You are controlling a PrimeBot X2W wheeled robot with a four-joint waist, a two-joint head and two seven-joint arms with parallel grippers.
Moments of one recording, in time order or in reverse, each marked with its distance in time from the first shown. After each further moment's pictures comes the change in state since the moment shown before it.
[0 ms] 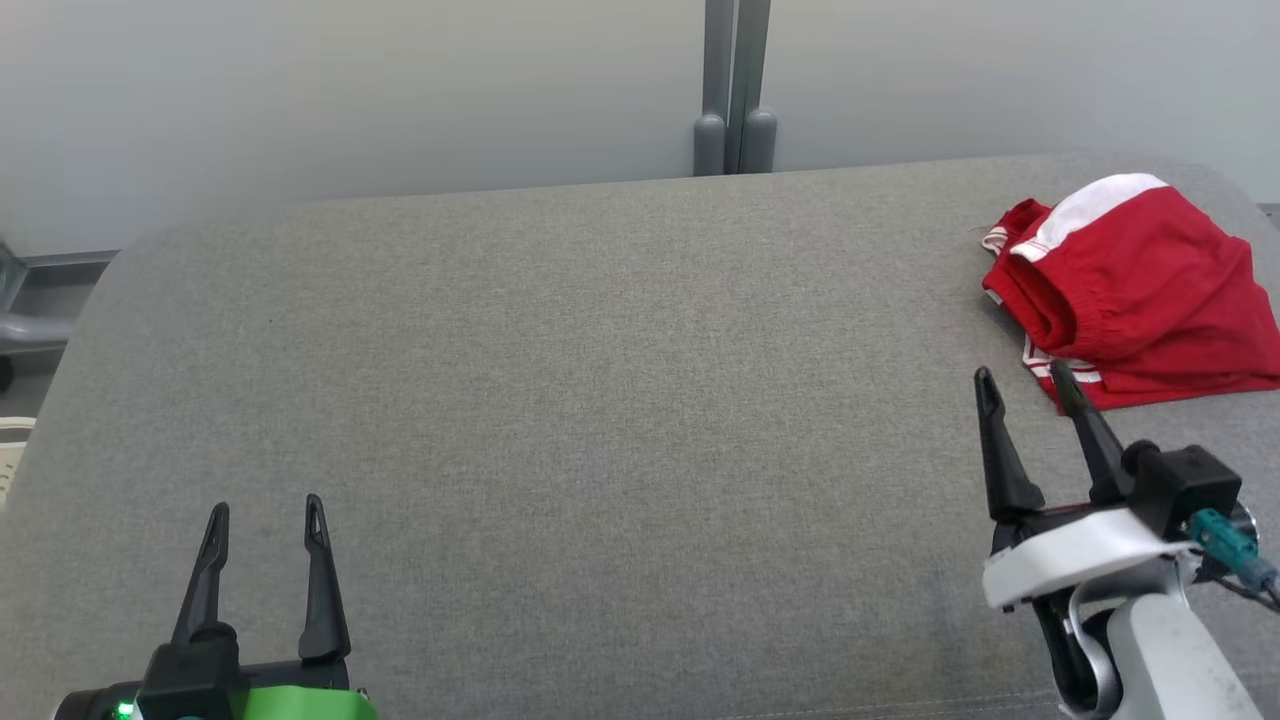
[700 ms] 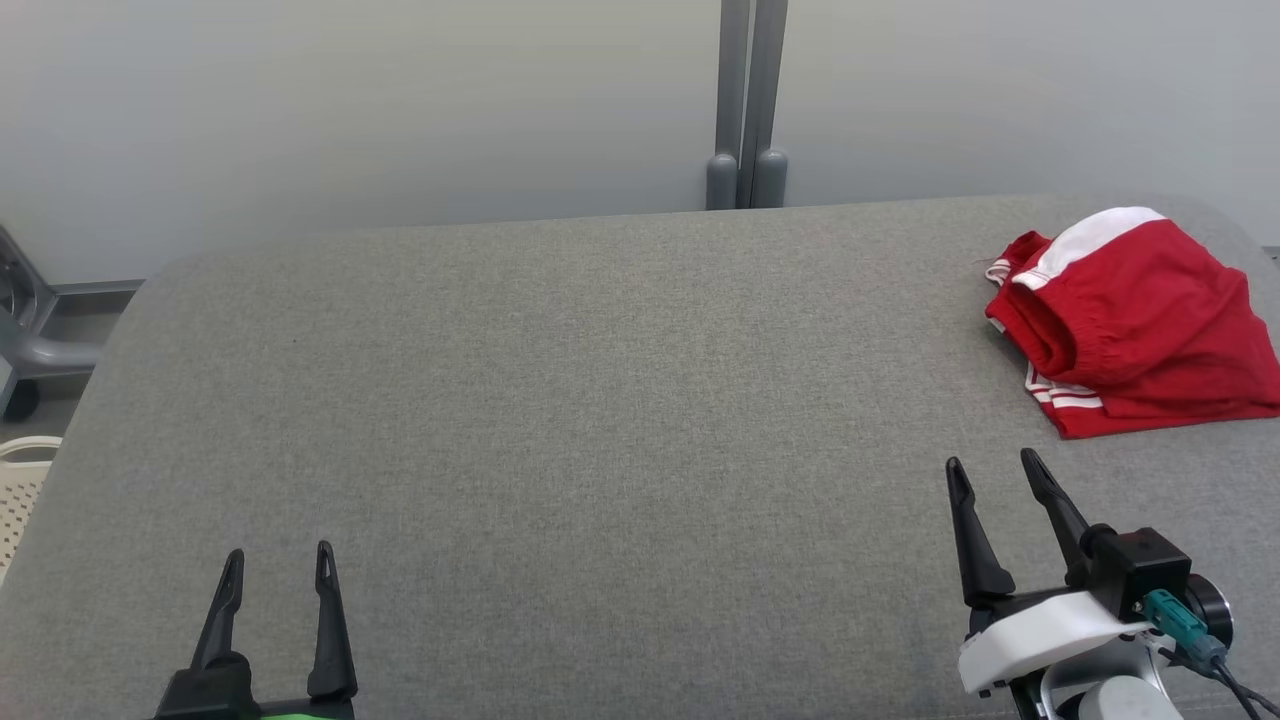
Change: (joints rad) left arm 0.036 -0.006 0.013 0.072 -0.001 -0.024 0.000; right arm 0.158 0.087 -0.022 -0.033 -0.136 0.000 0.000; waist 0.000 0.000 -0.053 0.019
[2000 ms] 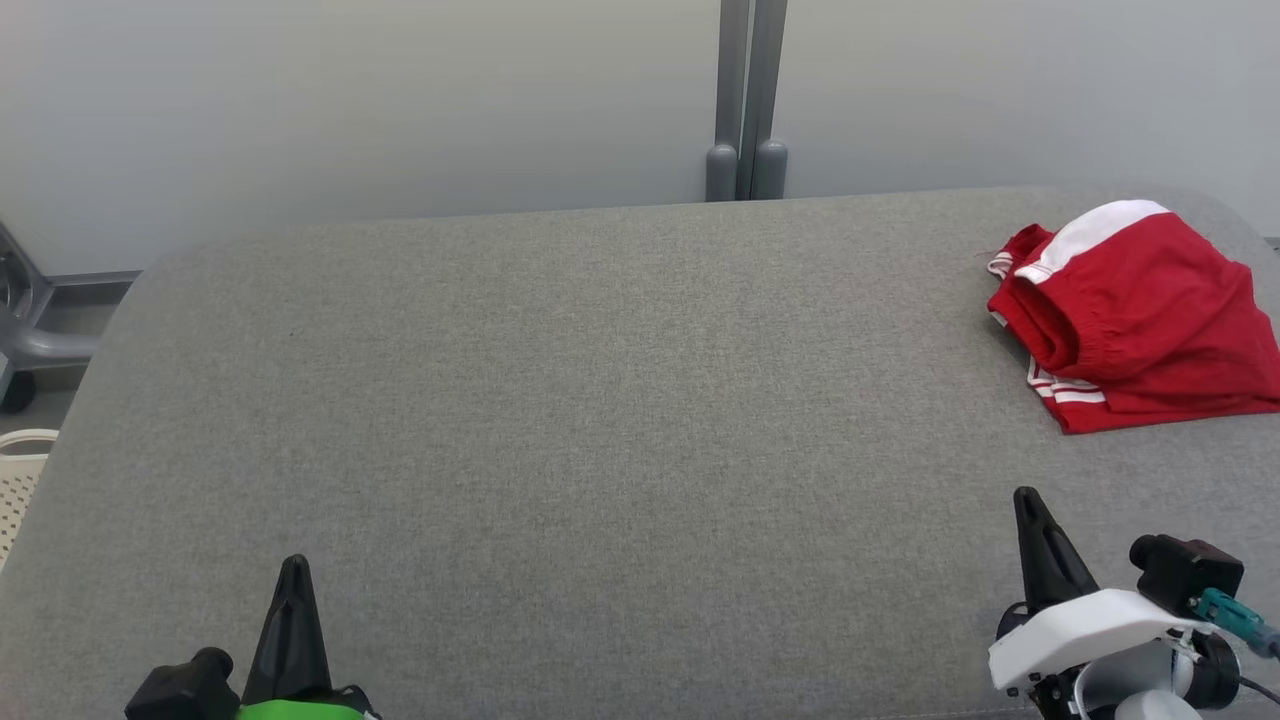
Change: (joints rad) left arm -0.026 -0.014 -0.018 0.076 -0.247 -0.033 0.030; right arm 0.004 0.014 -0.064 0.066 0.232 0.000 0.105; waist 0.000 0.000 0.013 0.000
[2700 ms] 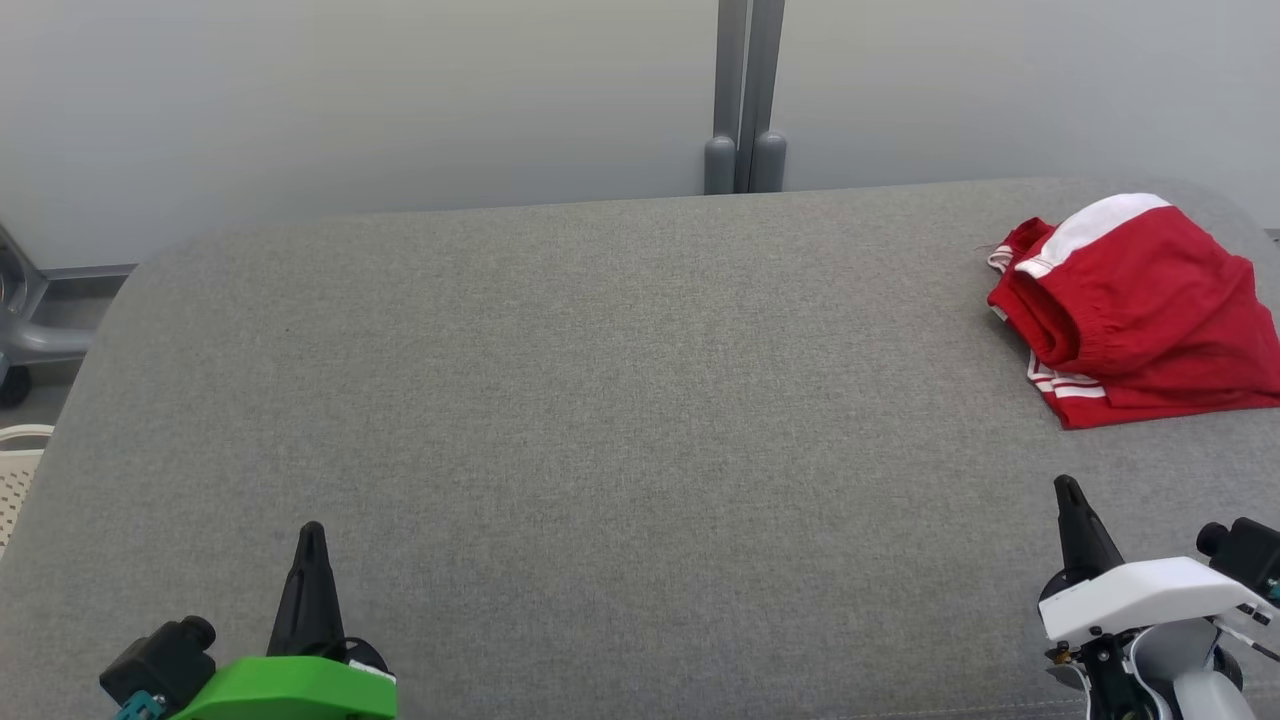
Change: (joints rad) left arm -0.086 -0.003 -0.039 0.053 -0.366 -0.029 0.032; right arm -0.048 0.000 -0.095 0.022 0.328 0.000 0.134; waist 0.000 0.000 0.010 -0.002
